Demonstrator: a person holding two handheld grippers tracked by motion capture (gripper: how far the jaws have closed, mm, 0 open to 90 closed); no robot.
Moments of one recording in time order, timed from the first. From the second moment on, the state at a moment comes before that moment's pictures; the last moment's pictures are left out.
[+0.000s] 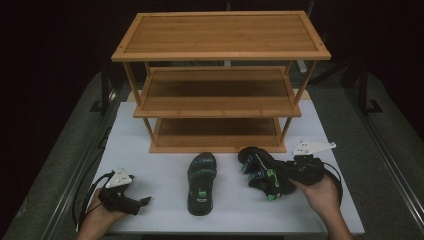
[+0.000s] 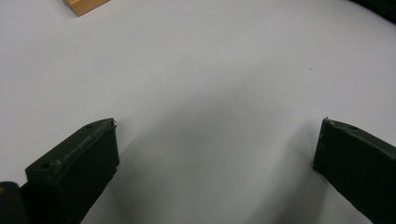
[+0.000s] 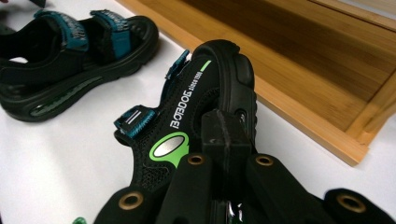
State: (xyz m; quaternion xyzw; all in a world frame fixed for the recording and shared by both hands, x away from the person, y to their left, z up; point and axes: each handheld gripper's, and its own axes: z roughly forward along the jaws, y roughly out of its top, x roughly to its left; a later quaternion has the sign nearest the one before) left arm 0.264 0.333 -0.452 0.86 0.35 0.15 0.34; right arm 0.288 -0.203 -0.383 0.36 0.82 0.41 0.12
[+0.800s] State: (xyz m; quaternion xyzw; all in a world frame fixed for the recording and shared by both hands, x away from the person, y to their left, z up) left arm 0.264 0.333 -0.452 0.86 0.35 0.14 0.34; right arm 0.320 -0.235 -0.402 0.41 0.80 0.42 0.12
